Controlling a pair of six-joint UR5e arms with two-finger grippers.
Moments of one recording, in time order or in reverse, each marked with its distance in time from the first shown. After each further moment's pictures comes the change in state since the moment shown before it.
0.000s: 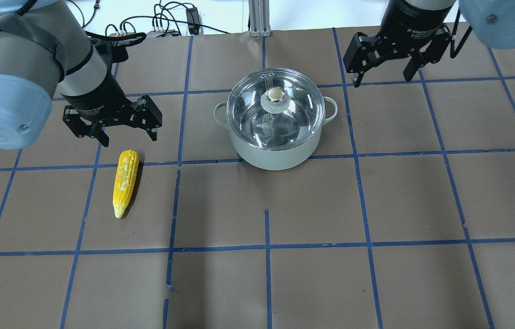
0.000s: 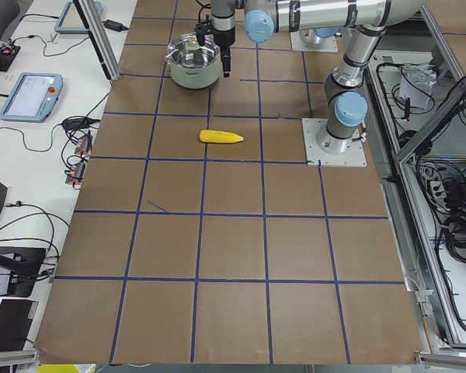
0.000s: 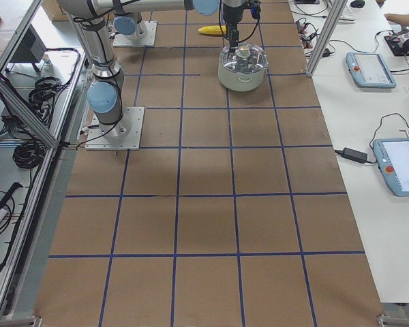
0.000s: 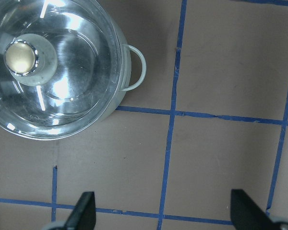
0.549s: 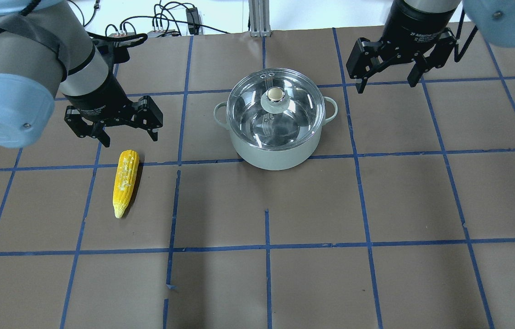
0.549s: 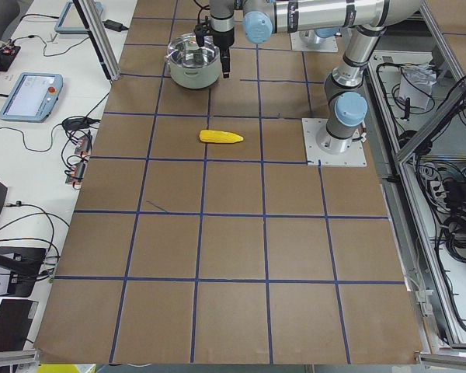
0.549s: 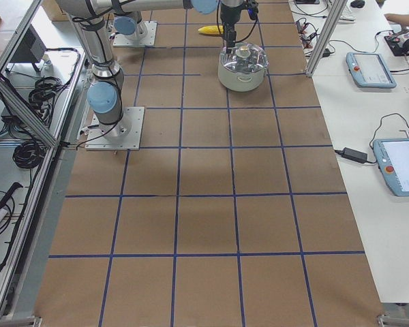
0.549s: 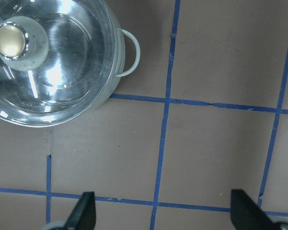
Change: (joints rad) left arm 0.000 -0.014 0.001 -0.002 0.003 0.007; right arm 0.002 -0.005 -0.011 0.041 -0.024 0.005
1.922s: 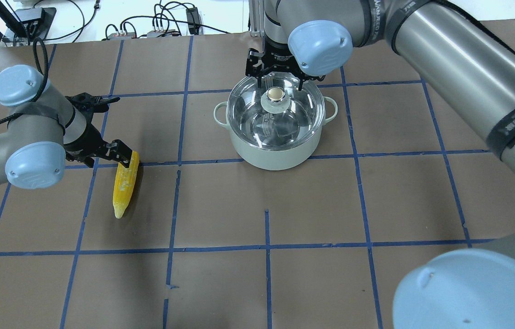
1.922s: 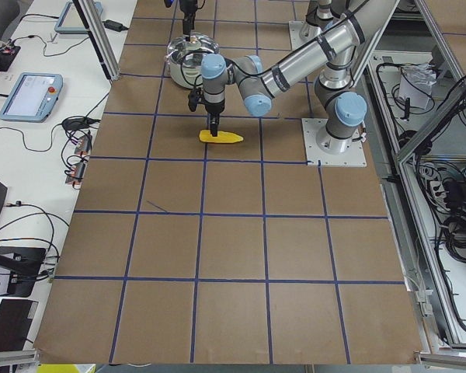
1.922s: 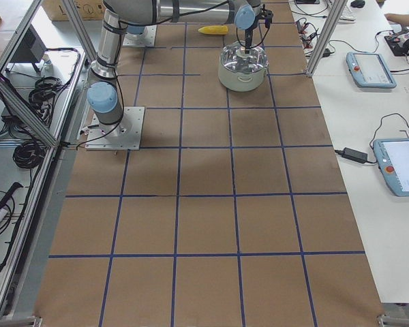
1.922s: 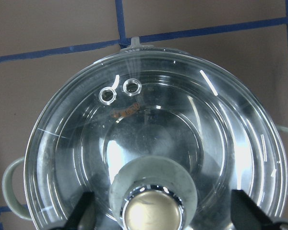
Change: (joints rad) left arm 0.272 -0.186 -0.302 0.539 -0.014 0.414; right arm 0.250 0.411 -0.149 -0.351 0.017 0.457
